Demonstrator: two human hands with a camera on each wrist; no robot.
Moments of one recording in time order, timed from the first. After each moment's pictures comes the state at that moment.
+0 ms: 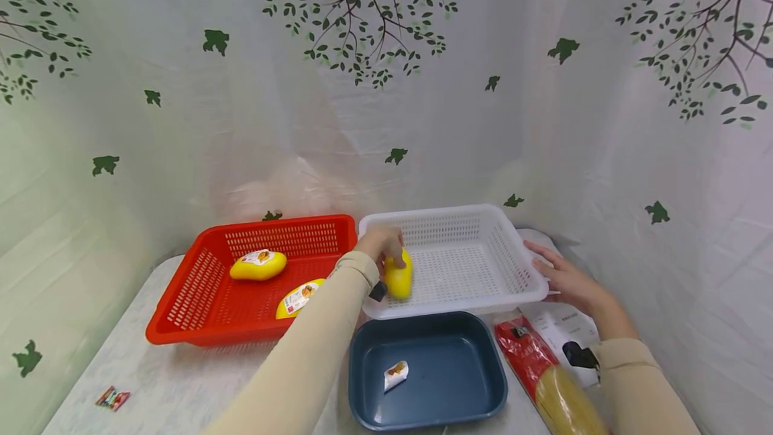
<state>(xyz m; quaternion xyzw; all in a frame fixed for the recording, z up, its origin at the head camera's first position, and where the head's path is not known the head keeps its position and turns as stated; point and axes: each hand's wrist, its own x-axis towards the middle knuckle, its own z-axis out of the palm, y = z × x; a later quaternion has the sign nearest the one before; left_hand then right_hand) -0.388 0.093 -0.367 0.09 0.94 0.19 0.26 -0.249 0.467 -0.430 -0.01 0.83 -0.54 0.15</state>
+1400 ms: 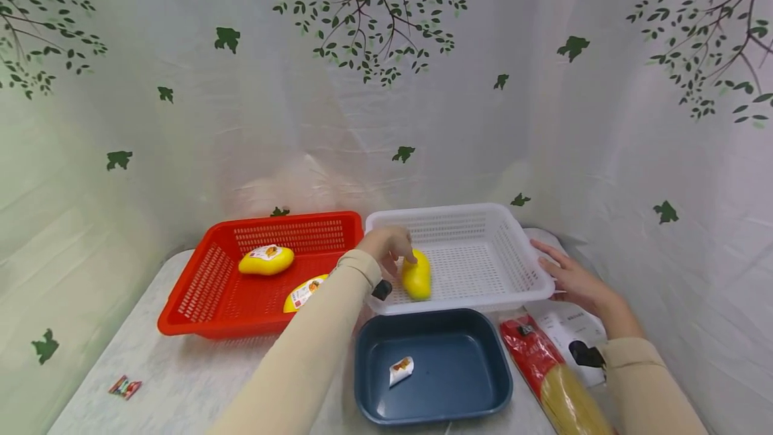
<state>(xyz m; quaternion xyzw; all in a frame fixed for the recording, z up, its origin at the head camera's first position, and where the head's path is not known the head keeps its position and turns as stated) -0.381 0.088 -0.365 0.06 0.89 0.29 0.34 -0.248 0.467 -0.433 -0.02 0.84 -0.52 0.14</state>
